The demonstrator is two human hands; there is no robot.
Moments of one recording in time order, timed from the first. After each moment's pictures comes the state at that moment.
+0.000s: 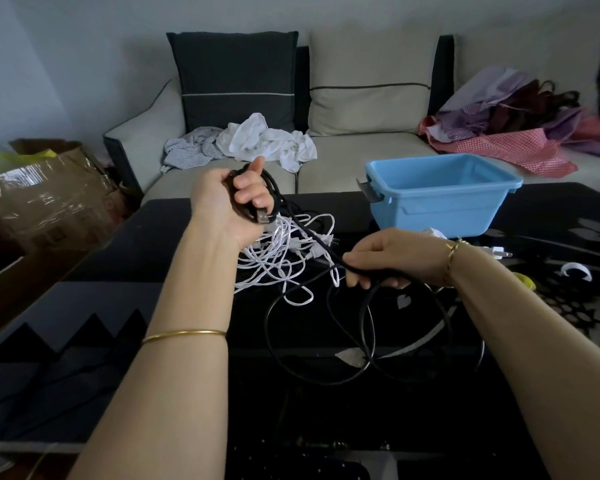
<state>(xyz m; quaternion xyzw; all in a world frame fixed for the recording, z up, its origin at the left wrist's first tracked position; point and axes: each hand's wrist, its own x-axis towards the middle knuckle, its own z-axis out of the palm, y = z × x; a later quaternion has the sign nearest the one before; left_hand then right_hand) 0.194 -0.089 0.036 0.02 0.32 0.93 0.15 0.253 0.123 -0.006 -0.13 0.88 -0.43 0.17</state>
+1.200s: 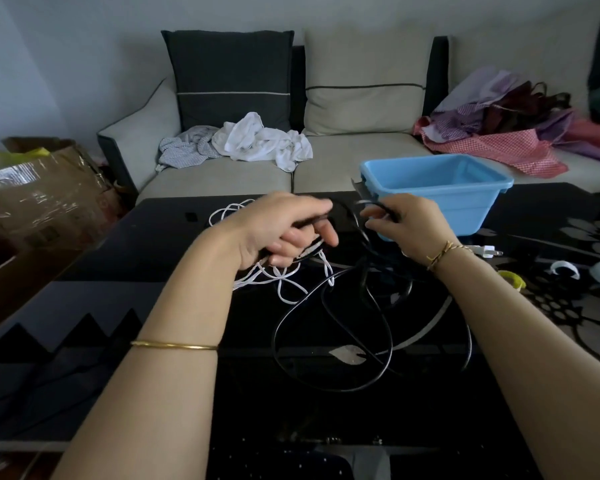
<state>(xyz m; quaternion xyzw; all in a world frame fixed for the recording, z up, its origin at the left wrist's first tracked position) 0.228 -0.067 0.038 0.23 0.78 0.52 0.25 0.230 0.149 -0.019 -0.02 0.92 -0.32 -0.21</state>
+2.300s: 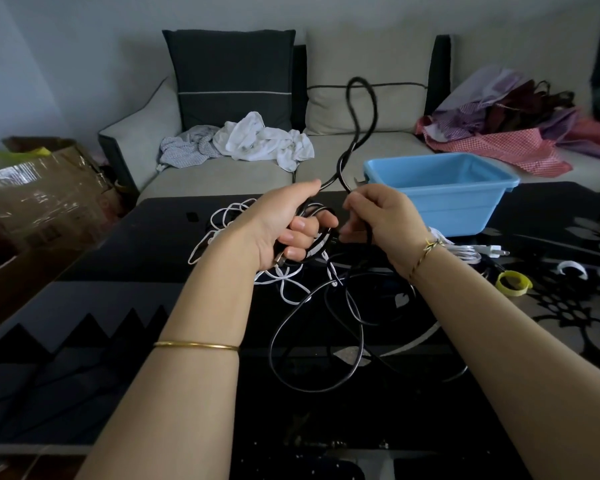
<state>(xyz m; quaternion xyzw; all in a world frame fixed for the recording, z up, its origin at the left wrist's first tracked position) 0.225 -0.056 0.034 0.09 0.71 0.65 0.27 0.234 0.094 -0.008 -0.02 0.74 -0.66 -0.15</state>
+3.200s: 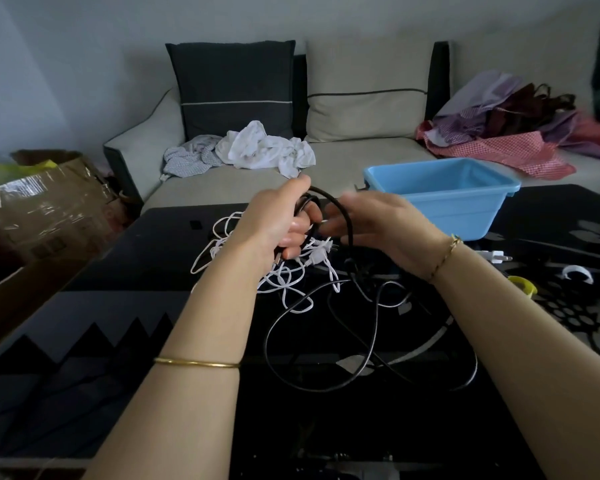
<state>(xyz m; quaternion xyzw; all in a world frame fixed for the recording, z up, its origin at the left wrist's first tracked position) 0.224 -0.052 0.034 0.10 0.74 0.65 0.10 0.241 0.102 0.006 -0.10 0.72 -0.68 -0.01</state>
